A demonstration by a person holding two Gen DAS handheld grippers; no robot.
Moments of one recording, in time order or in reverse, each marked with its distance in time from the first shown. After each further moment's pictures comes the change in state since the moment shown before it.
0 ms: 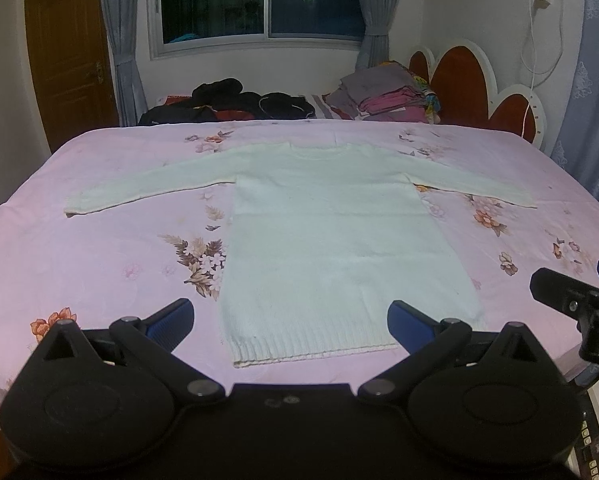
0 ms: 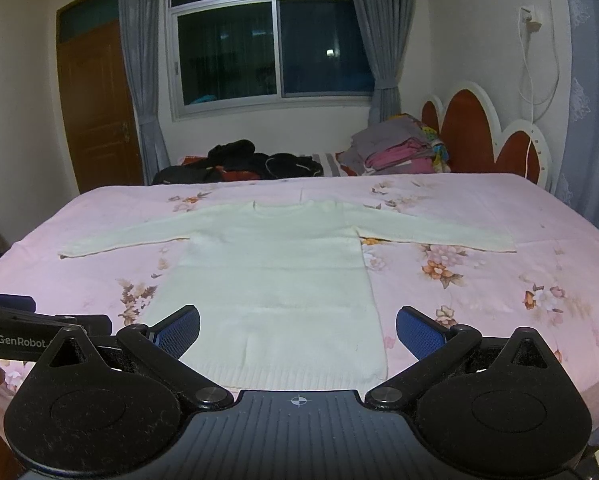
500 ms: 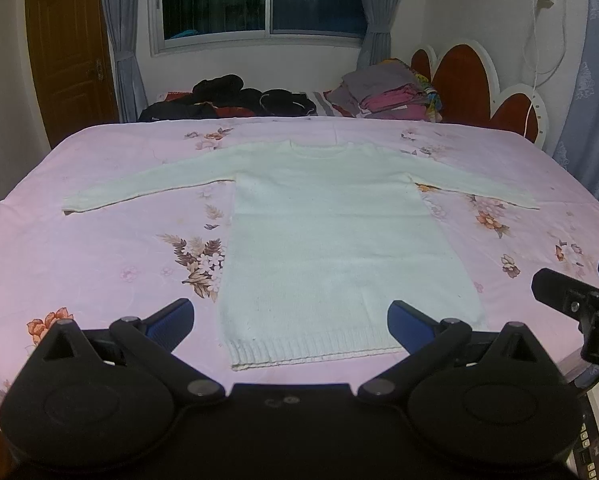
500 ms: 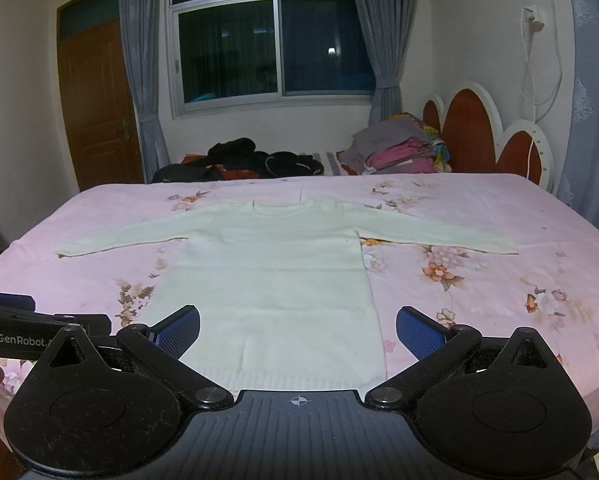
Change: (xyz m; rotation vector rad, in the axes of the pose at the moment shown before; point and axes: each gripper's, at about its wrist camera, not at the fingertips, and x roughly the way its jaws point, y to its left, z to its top) left arm 0.008 -0.001 0.006 -0.007 0.013 0.000; right arm 0.005 -0.001 0.004 -0.003 0.006 0.001
